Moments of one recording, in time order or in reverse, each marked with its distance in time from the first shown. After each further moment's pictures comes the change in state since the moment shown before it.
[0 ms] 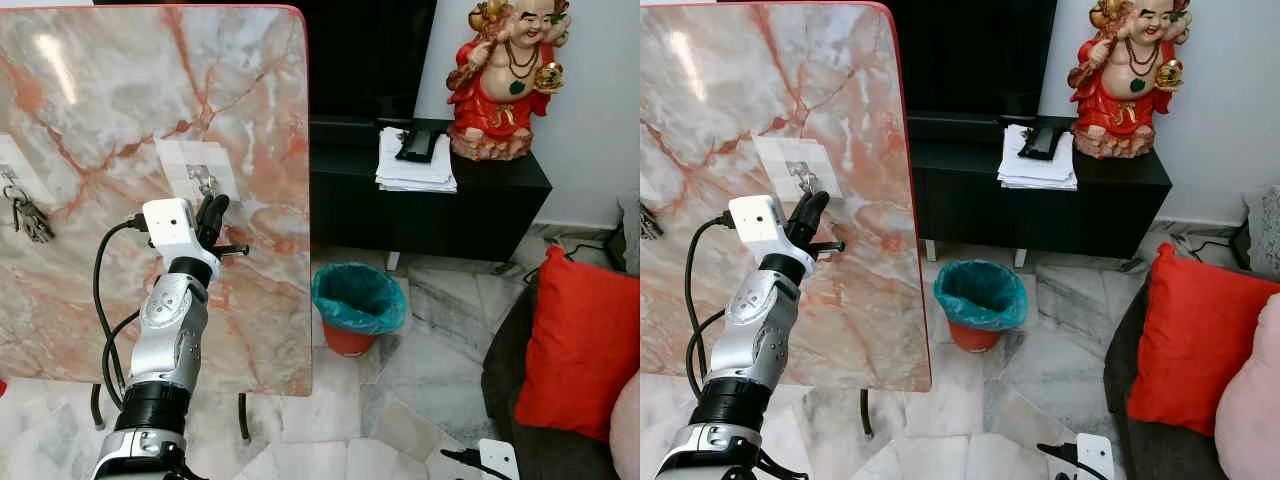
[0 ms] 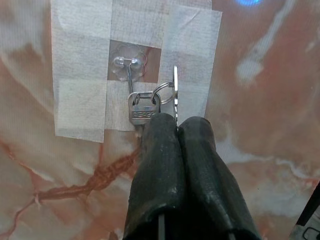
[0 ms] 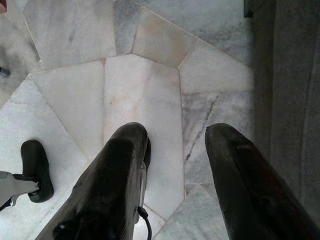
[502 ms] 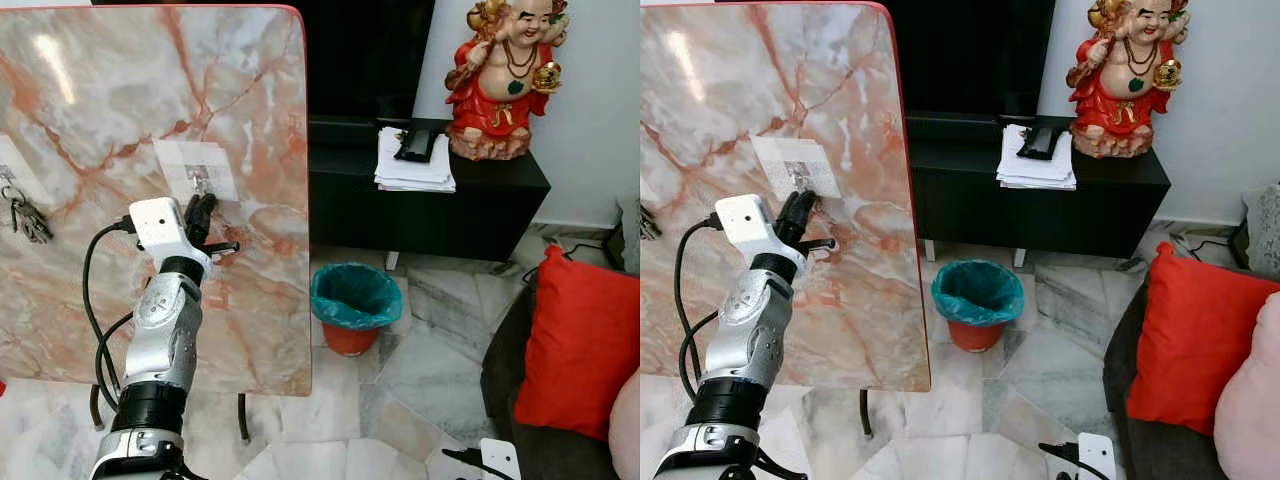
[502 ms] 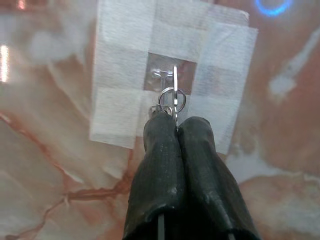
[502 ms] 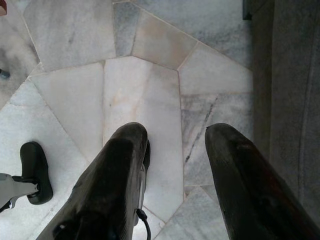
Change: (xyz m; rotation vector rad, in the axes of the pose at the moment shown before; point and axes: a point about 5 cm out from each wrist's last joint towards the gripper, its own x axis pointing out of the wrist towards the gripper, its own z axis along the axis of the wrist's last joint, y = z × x) left arm -0.001 0.010 0.005 -0.007 -0.026 0.079; right arm 0.000 0.000 0.001 0.000 -0.008 0.001
